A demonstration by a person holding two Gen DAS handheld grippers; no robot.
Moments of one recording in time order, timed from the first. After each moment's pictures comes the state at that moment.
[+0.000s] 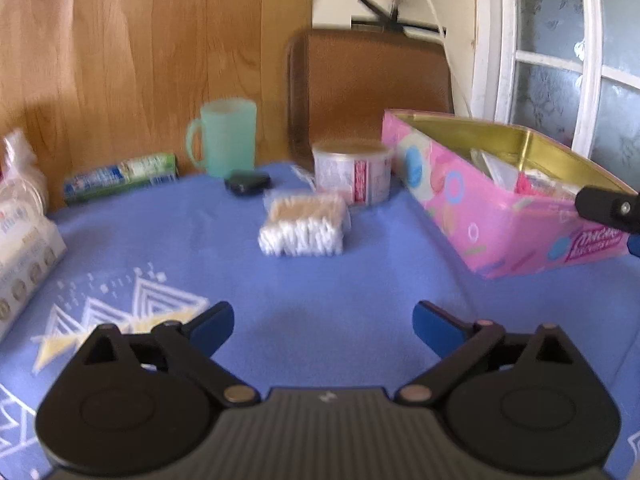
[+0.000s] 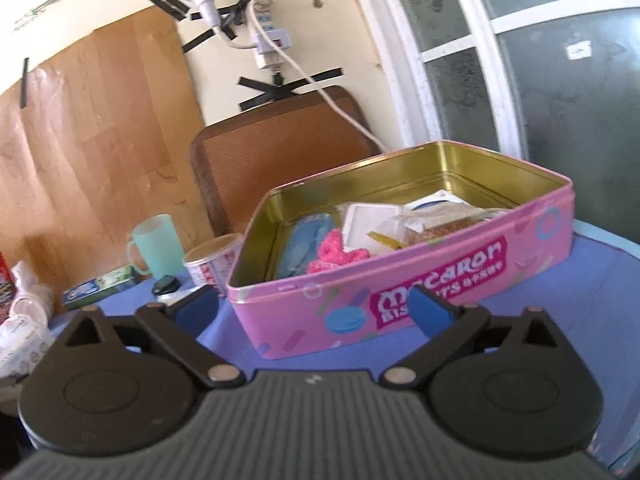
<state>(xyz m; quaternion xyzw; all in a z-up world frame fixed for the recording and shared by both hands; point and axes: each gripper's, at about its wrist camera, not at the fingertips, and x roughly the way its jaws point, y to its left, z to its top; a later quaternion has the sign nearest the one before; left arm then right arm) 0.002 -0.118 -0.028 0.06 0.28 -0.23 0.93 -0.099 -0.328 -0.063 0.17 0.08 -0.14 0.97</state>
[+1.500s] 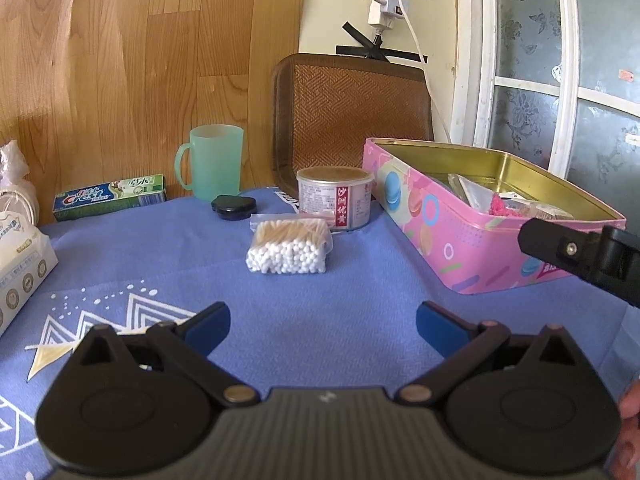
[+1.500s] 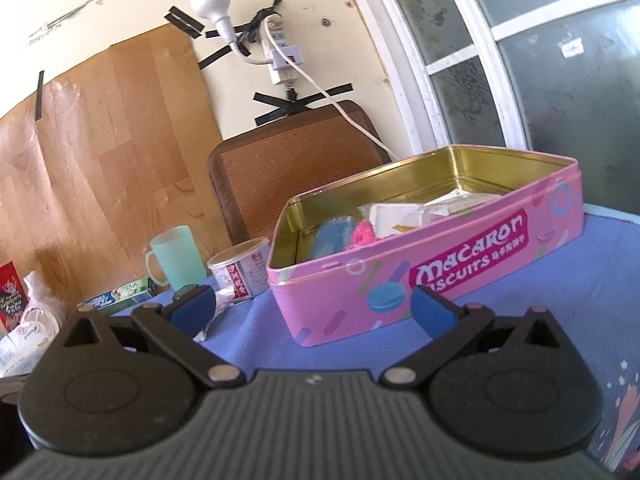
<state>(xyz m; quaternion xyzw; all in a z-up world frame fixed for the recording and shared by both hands) -0.014 -0.110 -0.025 0.05 0.24 -0.25 0.94 -0.108 -0.288 -0.078 0.18 0.04 -0.14 0.97</state>
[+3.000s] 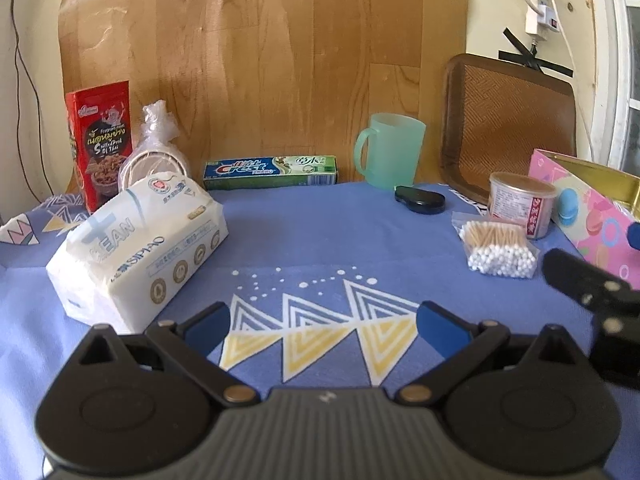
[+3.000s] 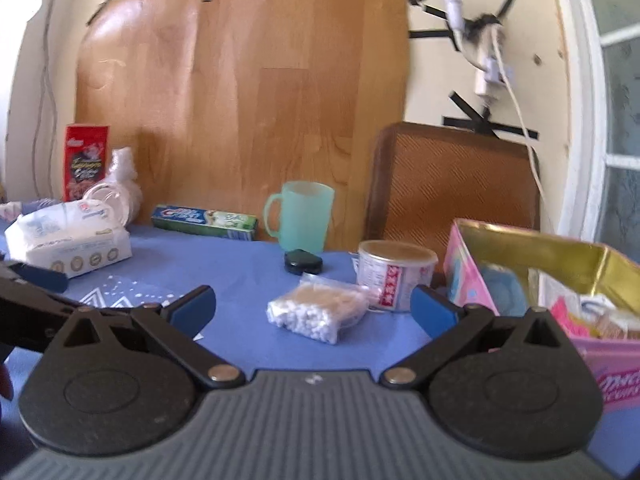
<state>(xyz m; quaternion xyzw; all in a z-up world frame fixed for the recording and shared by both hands) 0.026 -0.015 -0.026 0.03 0.26 -0.07 0.96 -0.034 -0.202 -0.064 -0.04 0.06 0.00 1.00</state>
